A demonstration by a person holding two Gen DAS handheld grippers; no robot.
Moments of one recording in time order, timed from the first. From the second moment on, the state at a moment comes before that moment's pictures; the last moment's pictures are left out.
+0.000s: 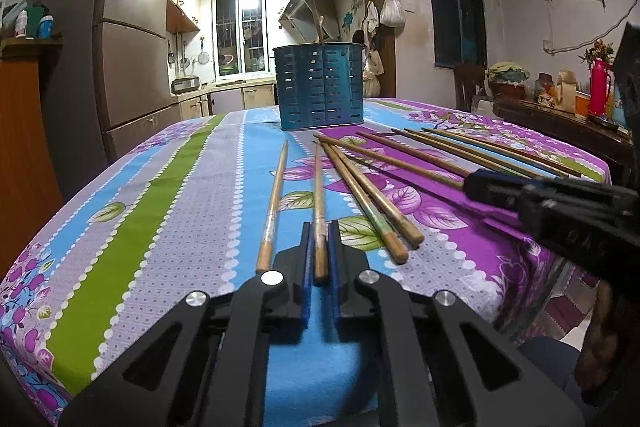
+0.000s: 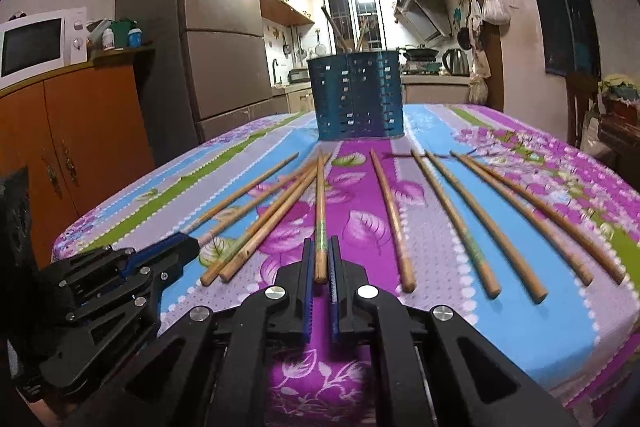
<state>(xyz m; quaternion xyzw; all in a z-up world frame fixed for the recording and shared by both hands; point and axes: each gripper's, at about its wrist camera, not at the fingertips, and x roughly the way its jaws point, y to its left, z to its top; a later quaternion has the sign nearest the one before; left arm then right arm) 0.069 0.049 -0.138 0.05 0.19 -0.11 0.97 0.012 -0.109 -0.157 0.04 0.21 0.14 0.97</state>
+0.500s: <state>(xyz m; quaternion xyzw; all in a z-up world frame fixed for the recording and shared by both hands) 0.059 0.052 -0.053 0.05 0.09 -0.12 0.99 -0.019 -0.143 -0.064 -0.01 0.10 0.14 0.98</state>
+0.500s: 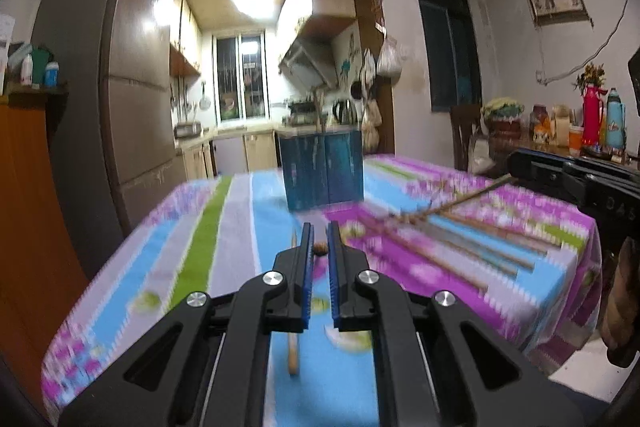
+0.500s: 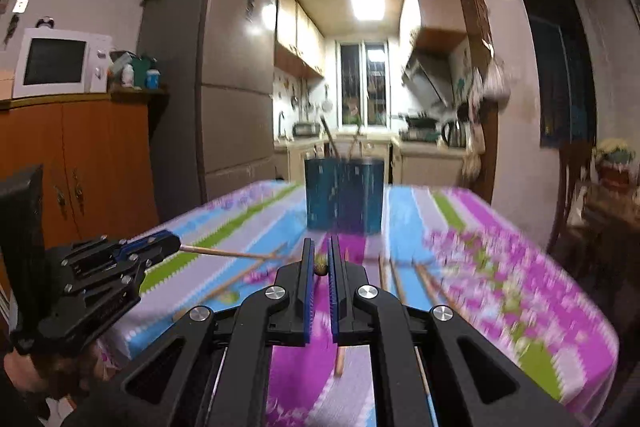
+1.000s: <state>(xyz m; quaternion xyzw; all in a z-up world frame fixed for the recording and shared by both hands) 0.125 0.035 0.034 0.05 0.06 -0.16 0.98 0.059 -0.163 0.012 -0.01 0.10 0.19 0.98</state>
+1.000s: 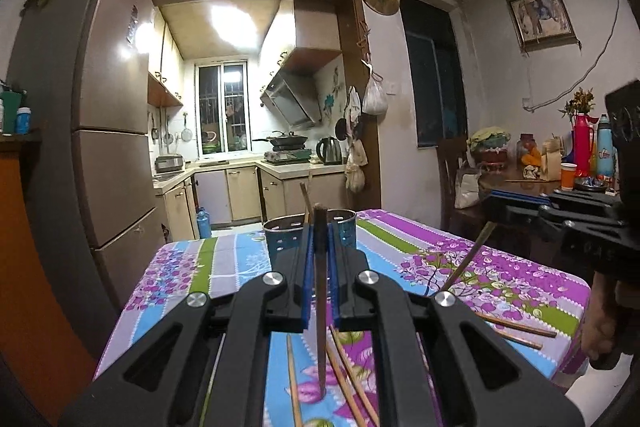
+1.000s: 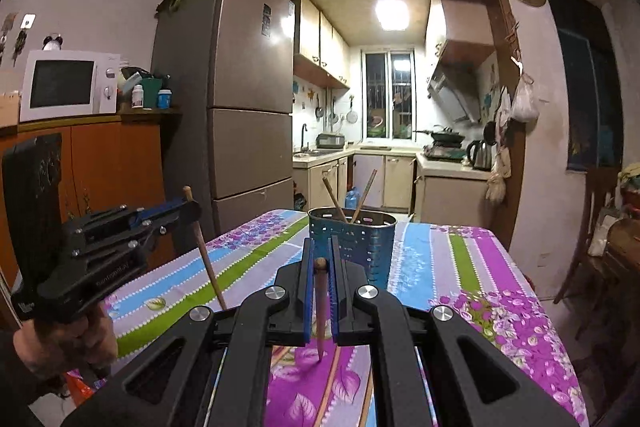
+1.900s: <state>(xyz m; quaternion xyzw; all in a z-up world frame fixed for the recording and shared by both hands) 0.192 0.018 0.133 0.04 0.02 -0.16 0.99 0.157 -0.177 0.136 -0.02 0.09 0.20 0.98</state>
